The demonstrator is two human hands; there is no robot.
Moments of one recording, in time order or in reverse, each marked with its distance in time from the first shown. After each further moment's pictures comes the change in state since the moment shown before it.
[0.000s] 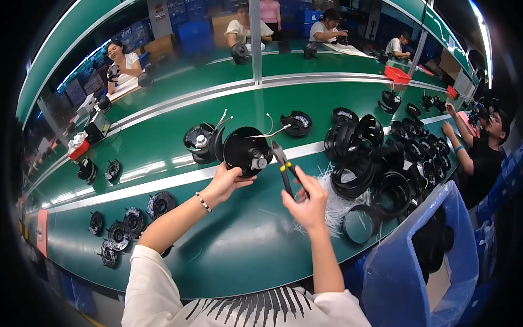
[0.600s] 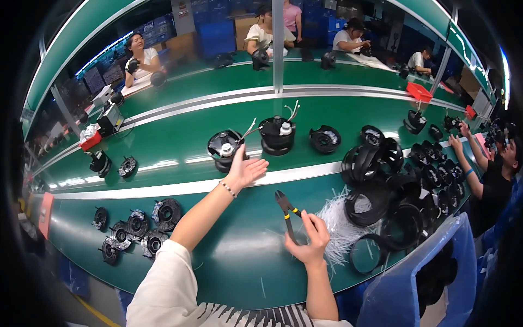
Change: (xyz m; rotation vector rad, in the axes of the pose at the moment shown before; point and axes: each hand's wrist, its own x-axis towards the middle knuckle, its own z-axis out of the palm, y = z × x) left_hand 0.116 -0.023 -0.041 -0.631 0.136 -0.197; right_hand -0.029 0.032 0.018 -0.124 0.099 -0.331
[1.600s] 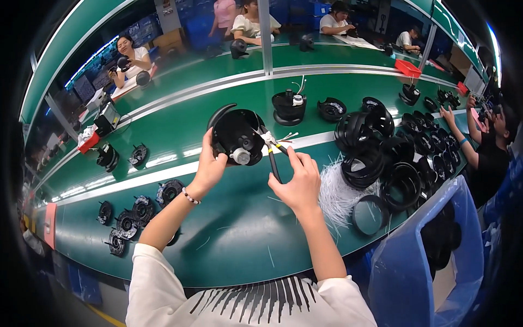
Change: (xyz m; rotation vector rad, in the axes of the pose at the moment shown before) left_hand -0.158 0.008 0.011 1.142 -0.080 0.926; right_hand 0.055 -0.047 0.009 -0.163 -0.072 0.165
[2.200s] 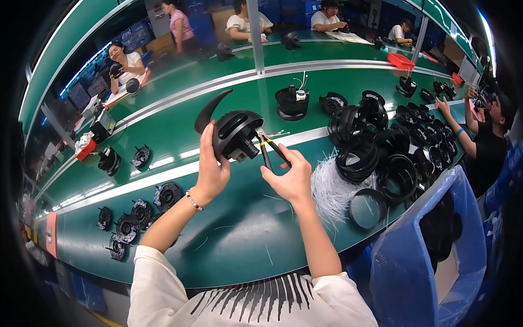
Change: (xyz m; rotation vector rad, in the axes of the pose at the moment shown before) left_hand -0.012 0.025 0.013 0.453 0.077 0.563; right_hand 0.003 0.000 0.004 0.349 -0.096 0.282
